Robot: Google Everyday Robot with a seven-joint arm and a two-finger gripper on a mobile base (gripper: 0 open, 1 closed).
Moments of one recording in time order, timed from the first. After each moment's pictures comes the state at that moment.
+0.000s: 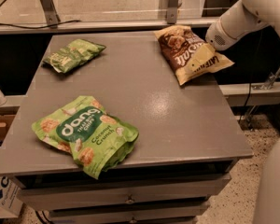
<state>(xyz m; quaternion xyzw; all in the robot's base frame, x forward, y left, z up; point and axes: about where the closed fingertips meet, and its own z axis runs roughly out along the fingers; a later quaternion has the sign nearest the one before) 0.724 -0.209 0.858 -0.46 0.83 0.05 0.30</state>
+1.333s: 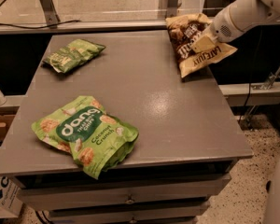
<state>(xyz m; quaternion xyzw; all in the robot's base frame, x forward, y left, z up) 0.721 -0.203 0.896 -0.46 0.81 0.08 0.35</state>
